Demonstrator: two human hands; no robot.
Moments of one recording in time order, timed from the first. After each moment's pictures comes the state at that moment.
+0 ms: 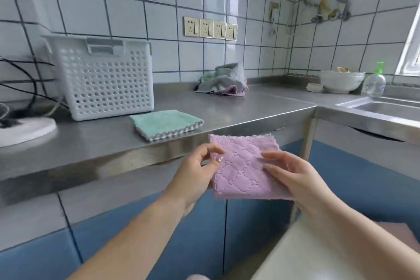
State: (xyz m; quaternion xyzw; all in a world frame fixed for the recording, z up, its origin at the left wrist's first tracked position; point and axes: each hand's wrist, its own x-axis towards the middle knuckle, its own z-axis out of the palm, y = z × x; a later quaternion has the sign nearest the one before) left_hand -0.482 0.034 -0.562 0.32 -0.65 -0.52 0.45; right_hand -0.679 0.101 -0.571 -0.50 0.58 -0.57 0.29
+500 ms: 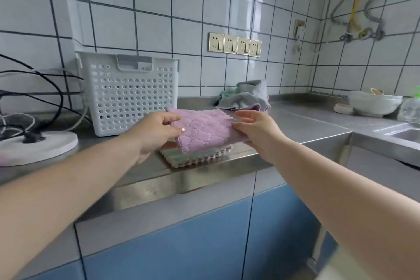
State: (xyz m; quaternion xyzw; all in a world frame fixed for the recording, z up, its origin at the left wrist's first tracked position) left_hand -0.379 -0.075 -0.459 0.44 -0.70 -0.36 0.43; right_hand -0.602 -0.069 -0.467 -0.52 0.56 -0.57 0.31
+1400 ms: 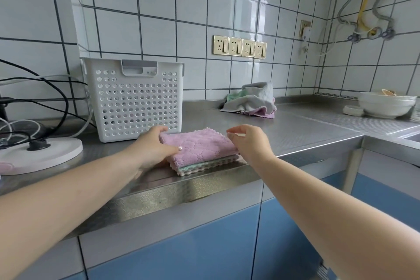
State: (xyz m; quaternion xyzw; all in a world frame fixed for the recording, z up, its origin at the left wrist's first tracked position) left_hand -0.357 -0.106 -0.482 0.56 -0.70 -0.27 0.36; right_hand -0.584 -0.093 -0.489 -0.60 0.63 -0.48 0.12
